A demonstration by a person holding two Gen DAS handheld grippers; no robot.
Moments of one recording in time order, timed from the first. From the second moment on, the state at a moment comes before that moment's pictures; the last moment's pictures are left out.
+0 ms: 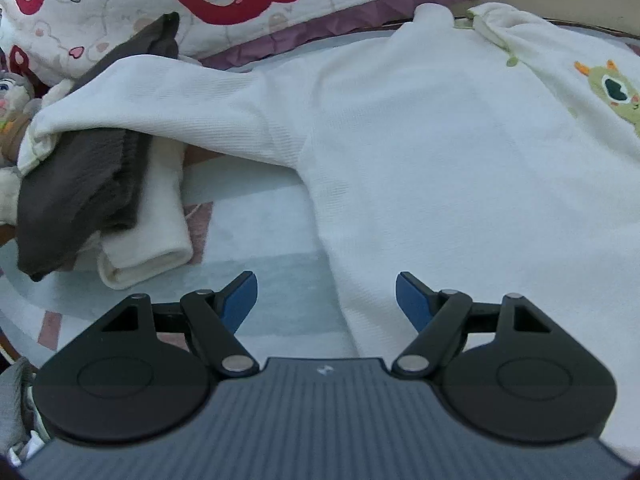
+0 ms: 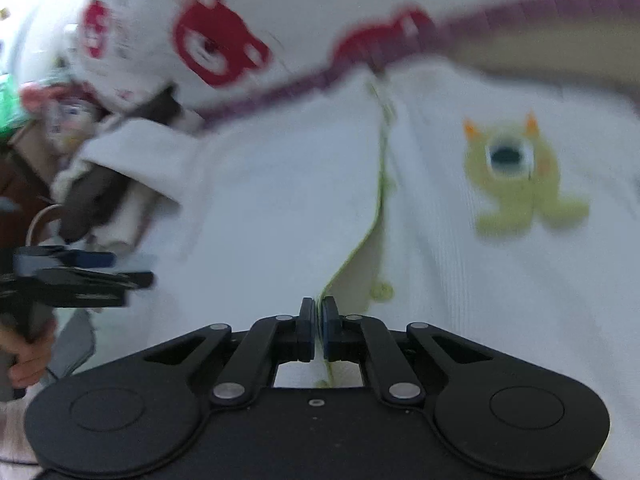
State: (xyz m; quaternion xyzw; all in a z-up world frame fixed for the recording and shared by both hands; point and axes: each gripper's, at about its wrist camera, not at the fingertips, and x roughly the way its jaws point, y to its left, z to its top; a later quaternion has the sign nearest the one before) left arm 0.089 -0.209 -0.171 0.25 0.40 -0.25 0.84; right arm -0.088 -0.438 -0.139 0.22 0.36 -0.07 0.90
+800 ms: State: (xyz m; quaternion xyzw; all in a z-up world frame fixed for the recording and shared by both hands) left arm 0.048 -0.153 -0.174 0.15 0.61 -0.32 0.71; right arm -0.207 -0.451 -0.130 0.32 0.40 -0.05 0.86
